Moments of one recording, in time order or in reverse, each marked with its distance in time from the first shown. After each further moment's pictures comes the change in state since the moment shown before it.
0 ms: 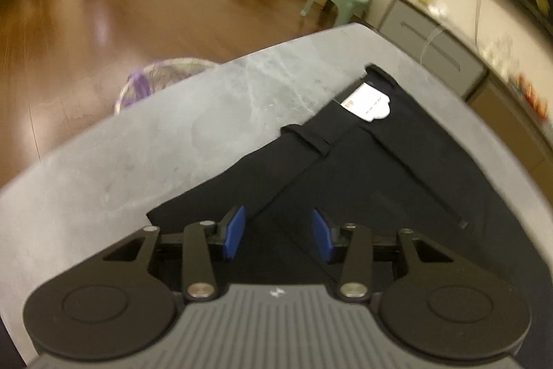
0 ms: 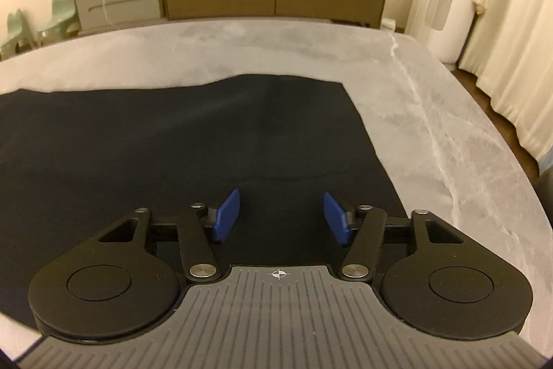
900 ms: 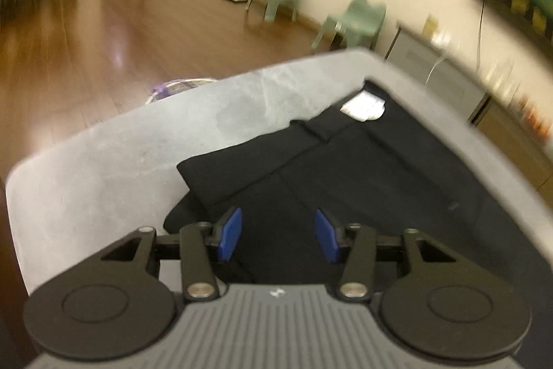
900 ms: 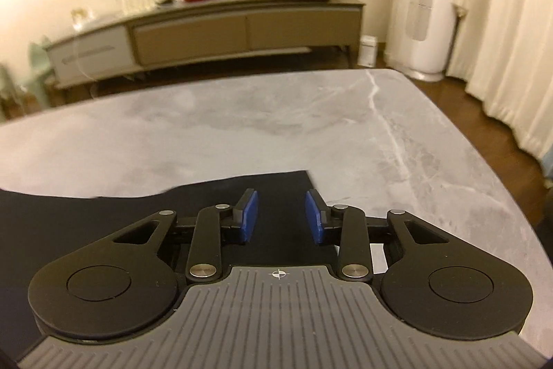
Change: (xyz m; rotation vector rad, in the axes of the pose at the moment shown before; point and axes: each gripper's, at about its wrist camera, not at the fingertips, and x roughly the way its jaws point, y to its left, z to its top) left arm -0.047 0.011 -0.052 -0.114 -0.132 -0.036; right arm 0.039 -0.036 0.062 0.114 -0.092 0.029
